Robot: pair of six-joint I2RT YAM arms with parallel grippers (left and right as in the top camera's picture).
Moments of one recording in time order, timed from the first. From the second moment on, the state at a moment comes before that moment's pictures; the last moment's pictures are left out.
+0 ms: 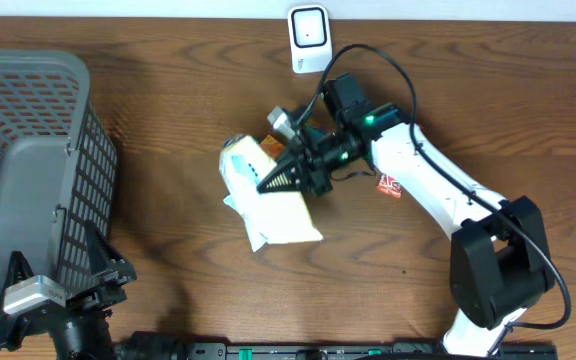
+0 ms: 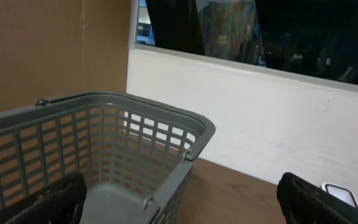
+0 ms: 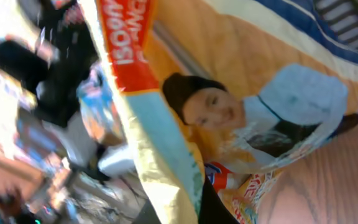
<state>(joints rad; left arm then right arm) -0.09 0.01 0.66 -0.53 -0.45 -0.12 0.48 1.89 1.43 -0.70 -1.50 -0.39</state>
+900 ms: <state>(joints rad) -0.09 0.01 0.66 -0.53 -0.45 -0.12 0.43 1.89 1.43 -0.61 -1.49 0.51</state>
